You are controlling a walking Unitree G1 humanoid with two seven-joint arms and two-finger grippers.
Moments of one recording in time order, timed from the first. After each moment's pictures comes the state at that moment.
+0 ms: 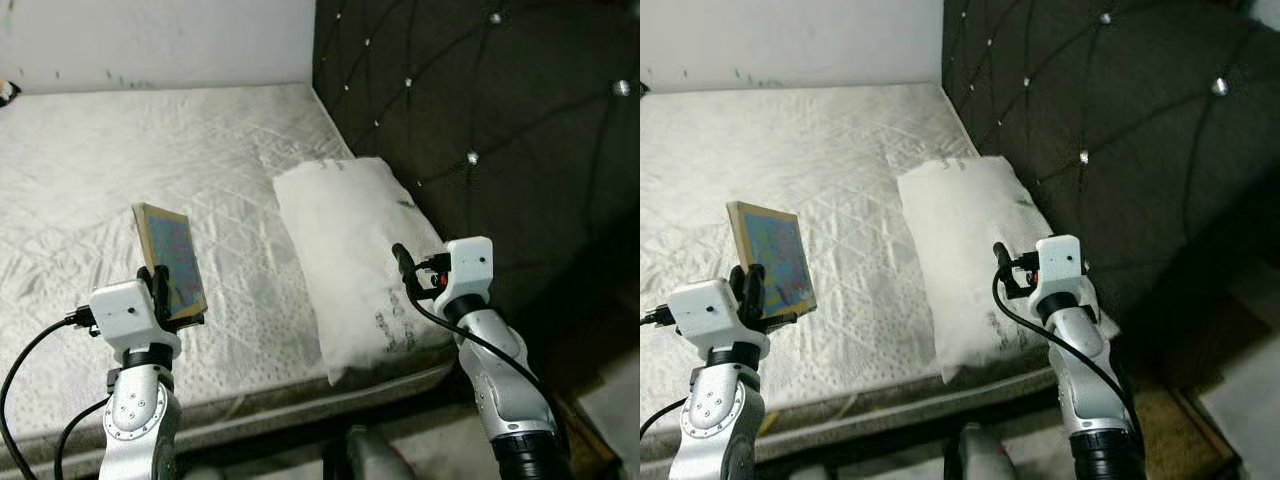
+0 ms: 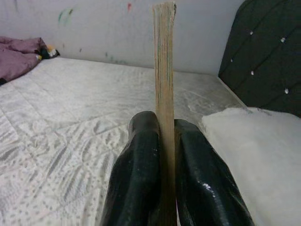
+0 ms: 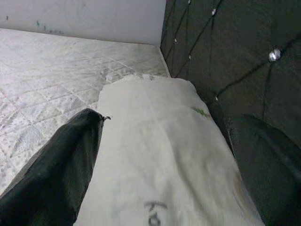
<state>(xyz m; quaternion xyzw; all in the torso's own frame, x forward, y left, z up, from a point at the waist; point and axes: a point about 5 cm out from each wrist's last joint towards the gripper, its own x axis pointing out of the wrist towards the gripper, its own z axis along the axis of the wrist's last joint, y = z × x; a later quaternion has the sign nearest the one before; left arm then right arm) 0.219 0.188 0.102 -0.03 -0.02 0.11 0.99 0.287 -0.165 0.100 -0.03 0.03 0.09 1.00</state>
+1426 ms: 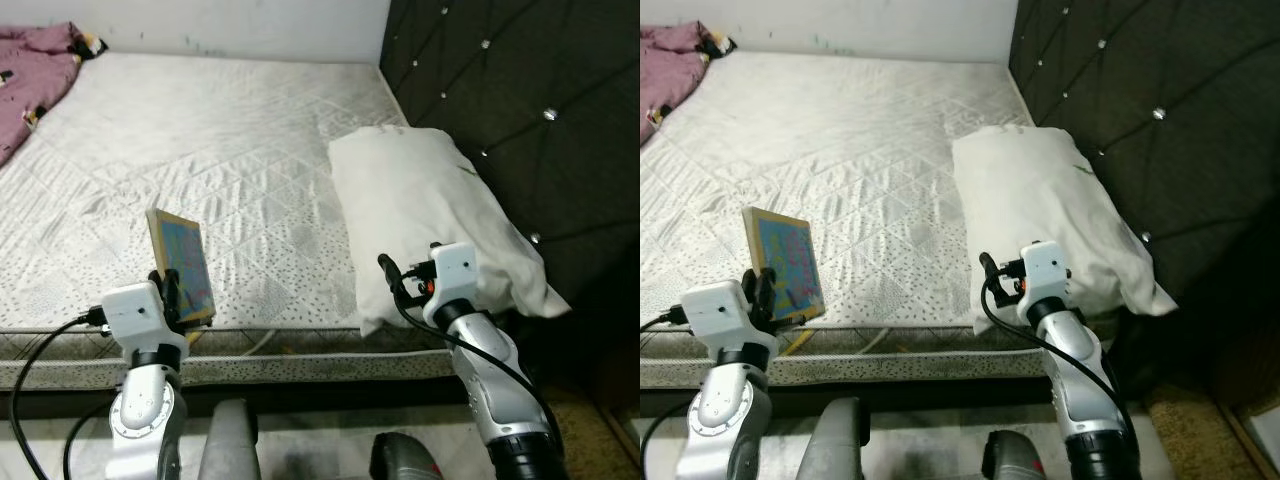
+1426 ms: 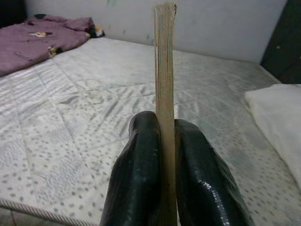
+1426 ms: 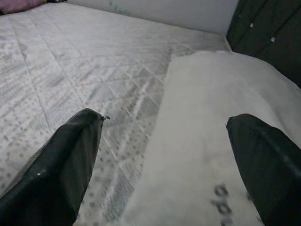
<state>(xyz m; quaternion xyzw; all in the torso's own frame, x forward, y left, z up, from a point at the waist) 0.222 0.187 0.096 -0.03 -0.01 0.11 0.99 0.288 -0.149 0.096 -0.04 0.04 0.13 0.99</state>
